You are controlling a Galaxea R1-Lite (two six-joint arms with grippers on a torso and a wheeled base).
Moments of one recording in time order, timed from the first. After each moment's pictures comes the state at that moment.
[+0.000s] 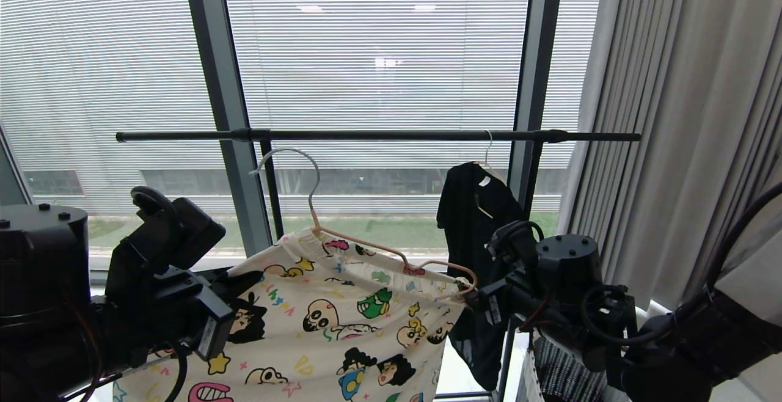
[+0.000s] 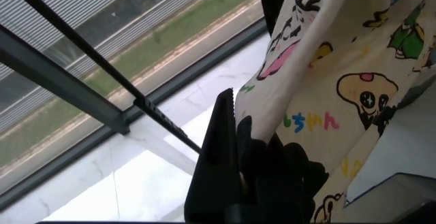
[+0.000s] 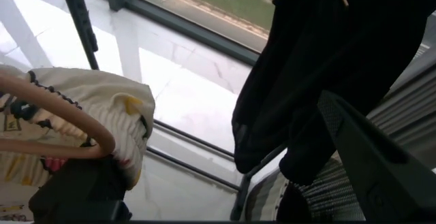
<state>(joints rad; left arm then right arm) -0.34 1.27 -0.48 -0.36 -0.08 0.38 0.75 1.98 -0.65 -0.94 -0.26 0.02</state>
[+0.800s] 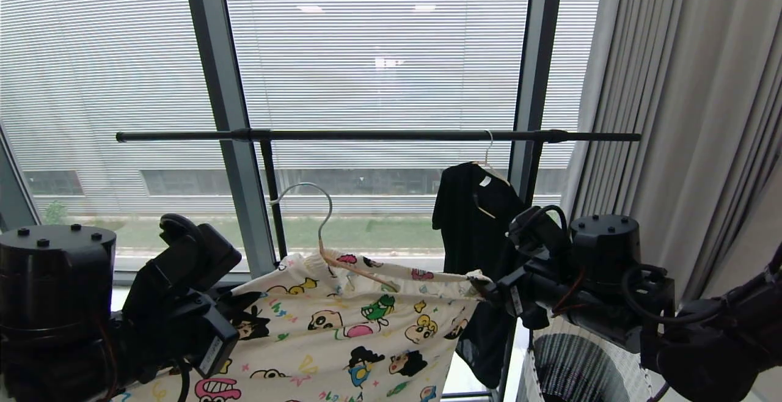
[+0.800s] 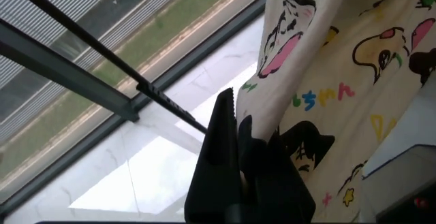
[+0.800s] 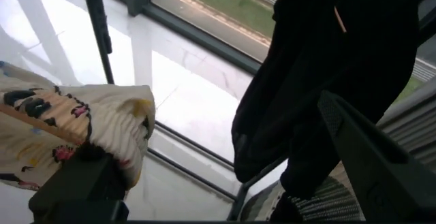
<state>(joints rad) -0.34 1.32 -0.44 -0.36 -0.02 0.46 0.67 1.87 -0.65 -0.84 -0.07 -0.06</state>
